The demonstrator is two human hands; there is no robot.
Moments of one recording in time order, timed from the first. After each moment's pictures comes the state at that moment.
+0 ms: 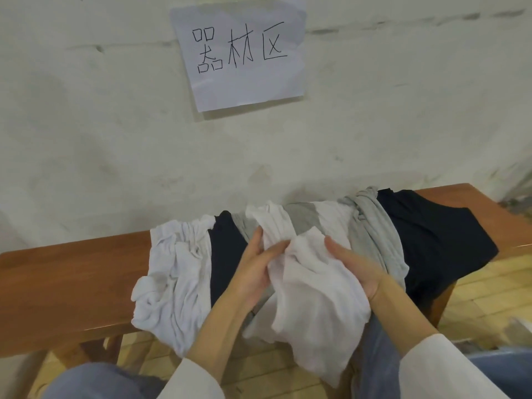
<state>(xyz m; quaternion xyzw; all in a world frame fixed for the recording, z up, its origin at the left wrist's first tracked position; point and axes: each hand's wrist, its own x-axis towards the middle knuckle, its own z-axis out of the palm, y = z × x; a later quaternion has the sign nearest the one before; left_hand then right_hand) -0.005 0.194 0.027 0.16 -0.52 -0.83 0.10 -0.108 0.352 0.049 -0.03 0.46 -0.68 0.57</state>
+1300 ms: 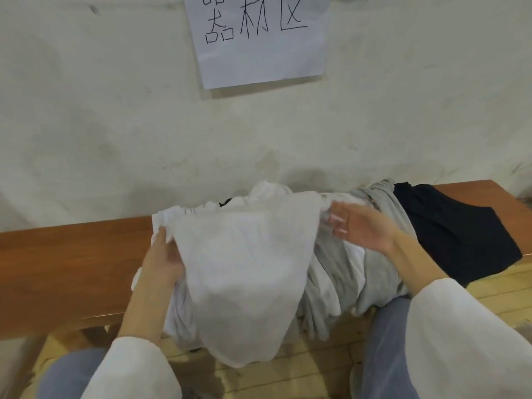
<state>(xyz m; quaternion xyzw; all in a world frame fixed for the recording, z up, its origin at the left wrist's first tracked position) 0.035 0.056 0.005 0.49 -0.41 -0.73 0.24 -0.224 0.318 0.004 -0.10 0.55 -0.65 0.52</state>
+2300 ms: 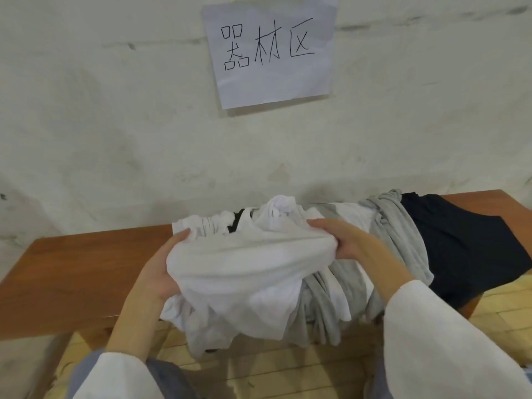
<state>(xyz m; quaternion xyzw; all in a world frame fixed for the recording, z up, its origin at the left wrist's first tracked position) 0.084 0.084 0.072 0.38 -0.34 -0.85 0.14 -0.173 0.266 0.019 0.02 0.64 -0.57 0.51</state>
